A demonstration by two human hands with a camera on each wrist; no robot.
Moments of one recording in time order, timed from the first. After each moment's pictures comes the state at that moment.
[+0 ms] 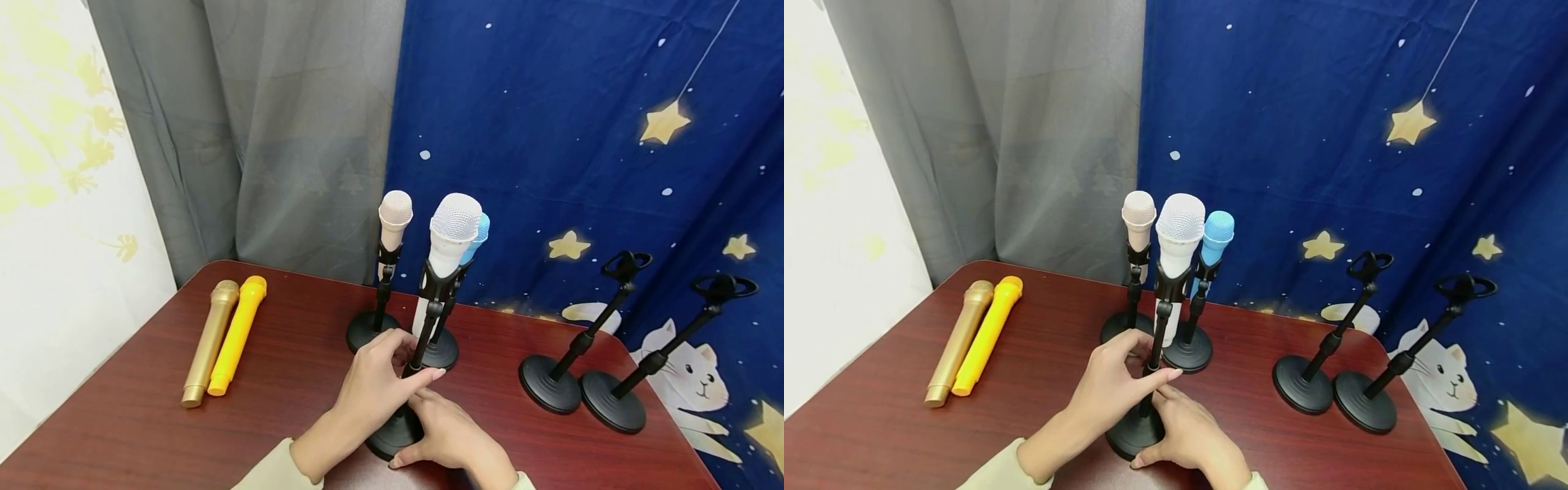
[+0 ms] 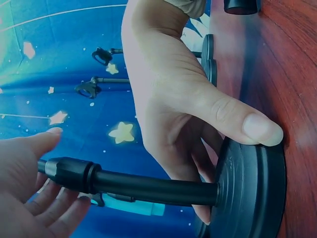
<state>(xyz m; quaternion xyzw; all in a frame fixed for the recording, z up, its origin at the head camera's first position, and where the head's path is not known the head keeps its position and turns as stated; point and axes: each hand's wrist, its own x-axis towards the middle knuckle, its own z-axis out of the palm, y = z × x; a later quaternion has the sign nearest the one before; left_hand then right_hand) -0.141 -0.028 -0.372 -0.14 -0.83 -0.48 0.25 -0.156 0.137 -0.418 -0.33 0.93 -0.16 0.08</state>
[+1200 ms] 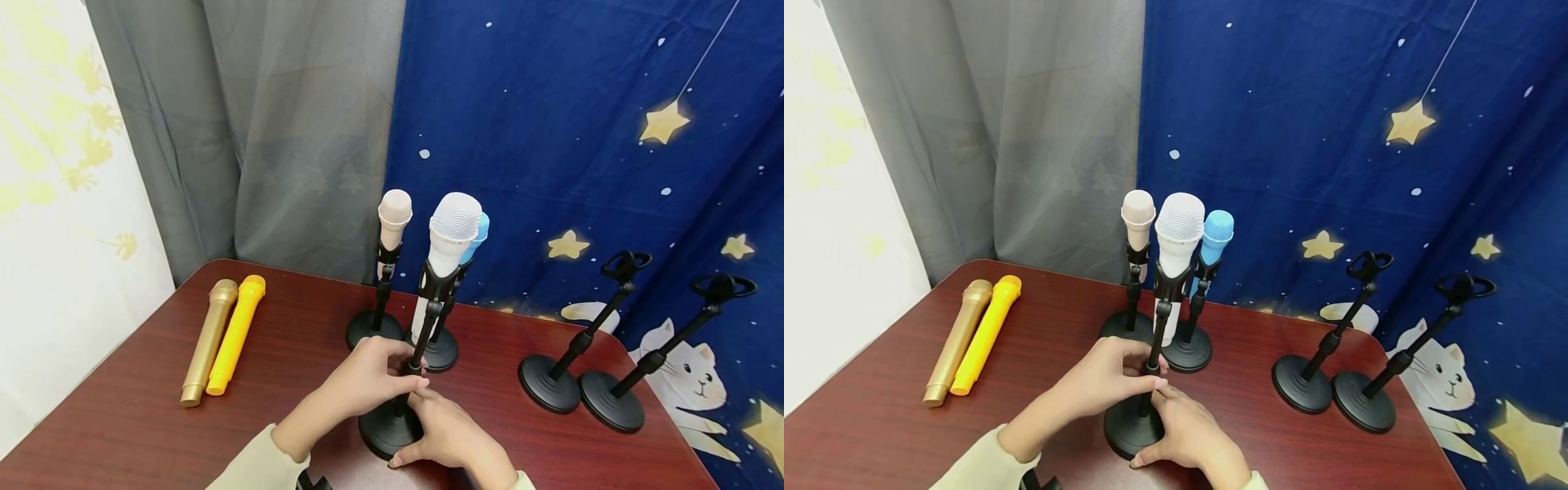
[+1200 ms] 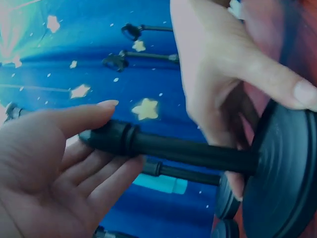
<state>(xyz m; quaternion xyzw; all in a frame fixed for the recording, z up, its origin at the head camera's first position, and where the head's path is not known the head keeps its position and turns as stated) -0.156 -0.052 -0.364 -0.23 -0.83 -0.51 0.00 -0.157 0.138 -0.417 -0.31 0.93 -0.16 0.10</state>
